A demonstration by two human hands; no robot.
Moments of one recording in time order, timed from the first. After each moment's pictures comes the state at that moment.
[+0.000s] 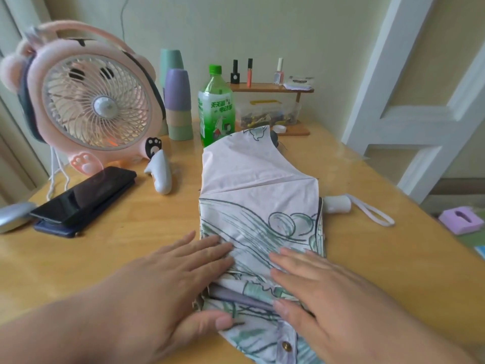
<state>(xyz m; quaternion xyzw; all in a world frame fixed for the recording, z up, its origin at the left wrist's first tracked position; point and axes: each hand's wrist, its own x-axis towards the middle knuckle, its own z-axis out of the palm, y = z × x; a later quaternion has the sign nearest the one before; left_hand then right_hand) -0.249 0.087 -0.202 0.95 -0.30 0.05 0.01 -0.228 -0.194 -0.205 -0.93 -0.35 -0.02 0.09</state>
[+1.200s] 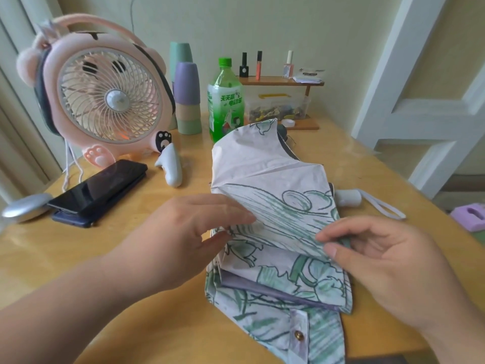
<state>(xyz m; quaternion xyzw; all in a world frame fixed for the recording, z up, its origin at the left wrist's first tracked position) -0.221 0.081 -0.177 0.88 -0.34 0.25 0.23 -0.220 -0.208 -0.188 -0.78 -0.17 -0.07 0.60</state>
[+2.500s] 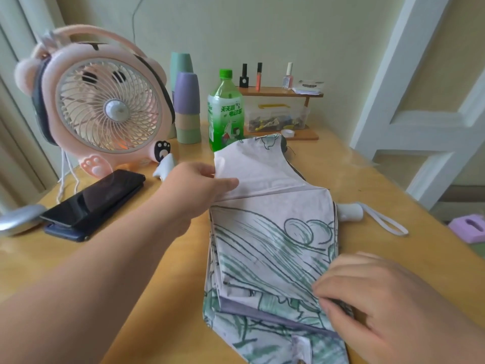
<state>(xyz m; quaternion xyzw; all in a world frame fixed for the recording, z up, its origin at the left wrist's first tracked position) -0.132 0.072 -0.163 0.81 0.12 0.08 0.56 -0.213 -0.220 -0.190 -0.89 -0.42 -0.12 0.13</state>
